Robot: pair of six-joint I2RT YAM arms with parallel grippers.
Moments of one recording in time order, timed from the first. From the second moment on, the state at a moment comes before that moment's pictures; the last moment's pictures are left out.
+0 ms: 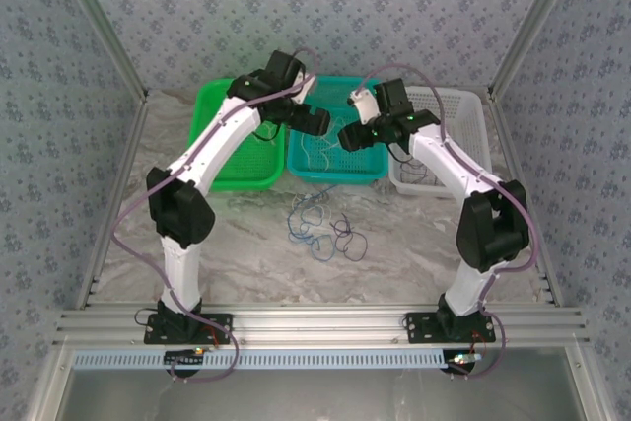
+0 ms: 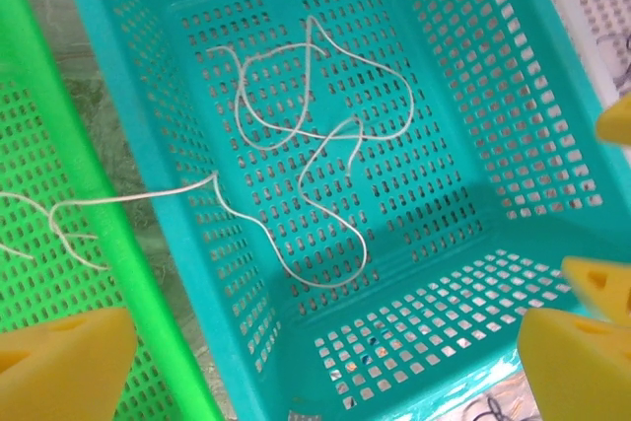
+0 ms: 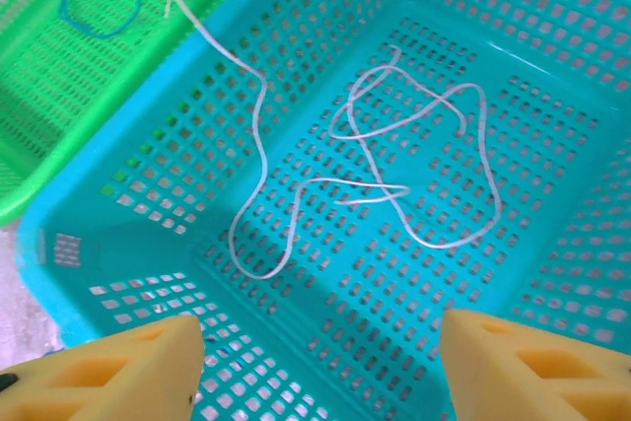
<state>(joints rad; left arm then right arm) -0.53 2.01 2.10 -1.01 0.11 -0.17 0.39 1.76 1.50 -0.55 -0.26 -0.12</state>
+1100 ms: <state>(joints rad) -0.13 1.54 1.39 -0.64 0.38 -0.41 0.47 2.35 1.98 -0.42 -0.41 -0.16</state>
